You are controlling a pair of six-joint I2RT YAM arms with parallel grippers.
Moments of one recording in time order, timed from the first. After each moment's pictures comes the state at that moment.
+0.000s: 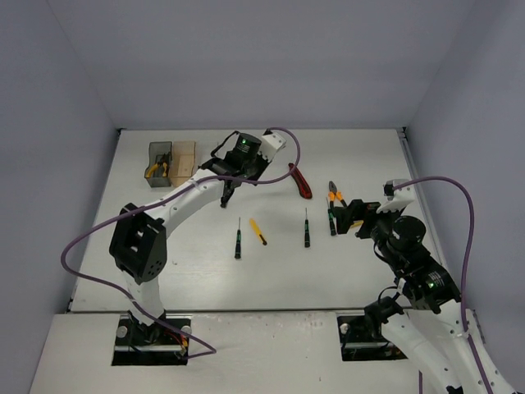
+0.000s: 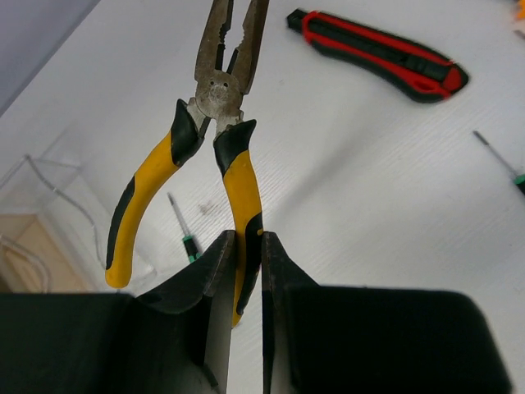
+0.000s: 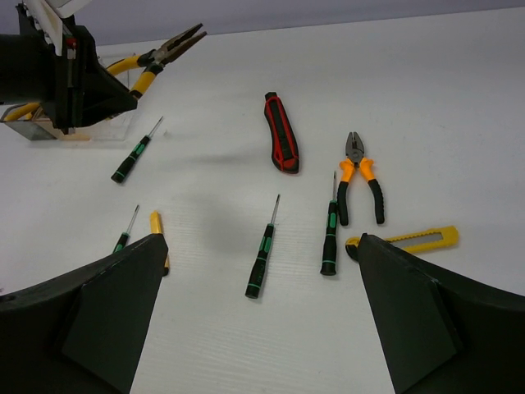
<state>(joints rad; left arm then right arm) -0.62 1.83 1.57 -0.38 -0.05 0.21 0.43 0.52 0.73 -0.44 0.15 0.29</state>
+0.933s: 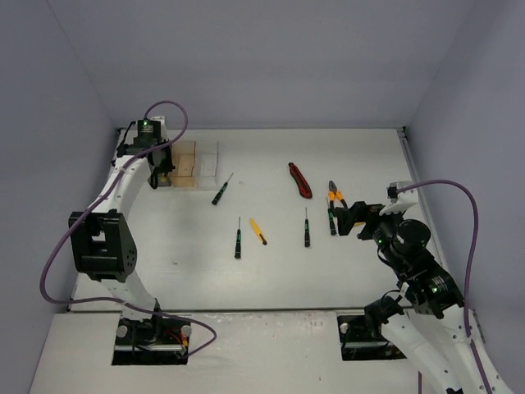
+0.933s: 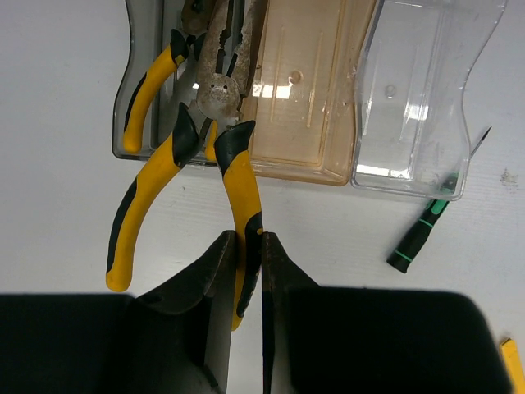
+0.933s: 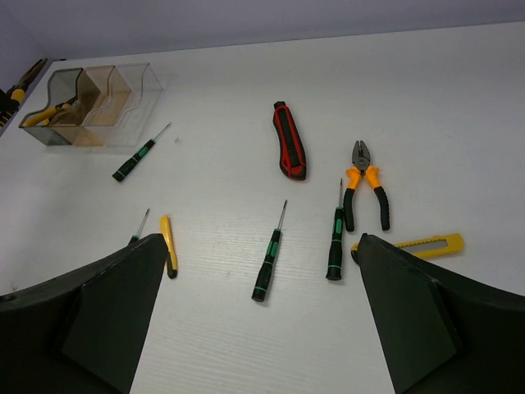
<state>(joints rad) -0.05 1.71 1.48 -0.60 -0.10 -0.15 0.43 0.49 0.73 -0.44 0.14 0.29</state>
